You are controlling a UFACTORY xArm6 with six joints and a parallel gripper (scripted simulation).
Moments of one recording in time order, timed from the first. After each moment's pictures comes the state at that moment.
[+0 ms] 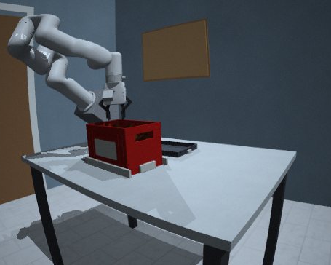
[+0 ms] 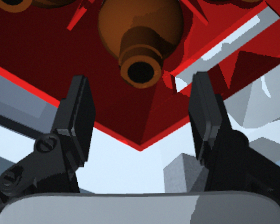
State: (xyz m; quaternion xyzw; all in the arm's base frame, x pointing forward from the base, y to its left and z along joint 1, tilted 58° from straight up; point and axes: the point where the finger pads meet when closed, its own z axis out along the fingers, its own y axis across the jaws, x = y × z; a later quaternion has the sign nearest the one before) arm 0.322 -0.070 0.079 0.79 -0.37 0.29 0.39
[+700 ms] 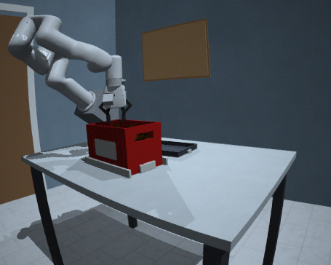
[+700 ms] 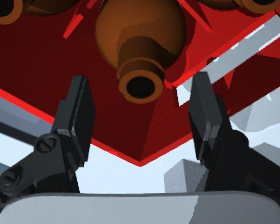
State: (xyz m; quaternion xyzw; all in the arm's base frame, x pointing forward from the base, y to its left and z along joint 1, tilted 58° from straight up) arm 0.325 -0.082 0.071 0.79 -0.37 0.29 0.39
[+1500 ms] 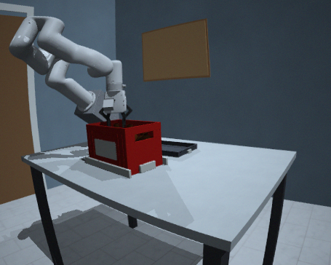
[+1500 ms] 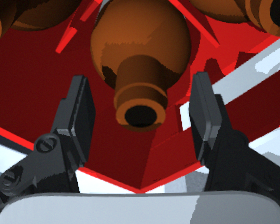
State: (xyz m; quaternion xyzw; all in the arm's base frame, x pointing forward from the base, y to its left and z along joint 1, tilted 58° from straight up) arm 0.328 -0.101 0.059 0.79 -0.37 0.29 0.39
